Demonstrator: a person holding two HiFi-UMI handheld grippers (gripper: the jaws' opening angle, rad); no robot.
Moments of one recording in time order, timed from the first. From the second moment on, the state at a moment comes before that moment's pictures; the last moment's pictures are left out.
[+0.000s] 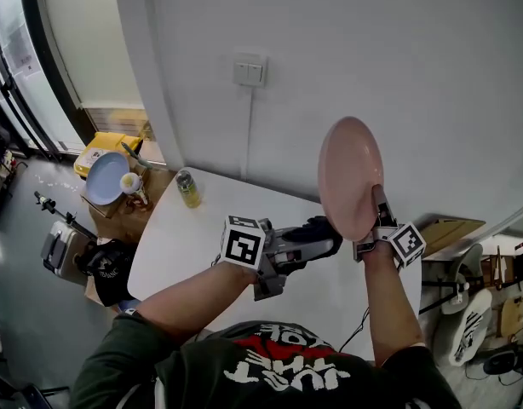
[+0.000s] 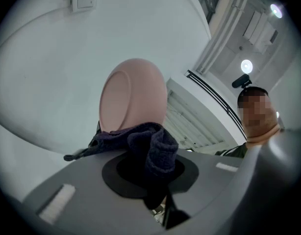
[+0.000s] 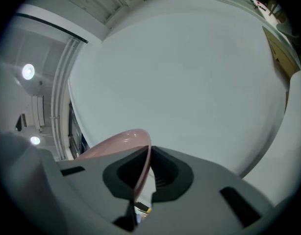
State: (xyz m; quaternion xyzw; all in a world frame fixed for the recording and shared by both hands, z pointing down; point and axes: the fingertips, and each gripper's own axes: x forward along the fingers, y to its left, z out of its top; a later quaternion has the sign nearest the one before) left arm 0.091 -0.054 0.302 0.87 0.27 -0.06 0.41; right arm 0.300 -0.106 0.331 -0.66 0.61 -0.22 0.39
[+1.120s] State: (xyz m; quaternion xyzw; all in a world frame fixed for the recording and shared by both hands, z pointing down) left arm 0.045 -0.144 0.266 0.86 0.22 -0.16 0.42; right arm 0.205 -0.101 0.362 -0.53 0.72 -0.29 0.33
